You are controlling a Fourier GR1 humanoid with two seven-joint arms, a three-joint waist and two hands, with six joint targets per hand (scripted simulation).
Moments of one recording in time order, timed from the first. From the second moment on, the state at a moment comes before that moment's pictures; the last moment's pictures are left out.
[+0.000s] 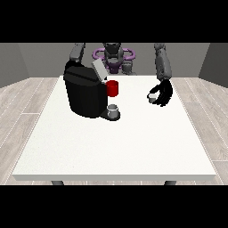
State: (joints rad) left arm -0.62 0.46 0.08 -0.56 -0.50 0.12 -0.33; right arm -0.22 -0.02 0.00 -1.48 0.03 -0.17 -0.04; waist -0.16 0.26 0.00
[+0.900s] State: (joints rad) left arm -0.74 0.49 0.05 -0.56 -0.56 0.01 -0.40; right arm -0.22 -0.03 -0.05 -1.40 -0.02 -0.16 -0.03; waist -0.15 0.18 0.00
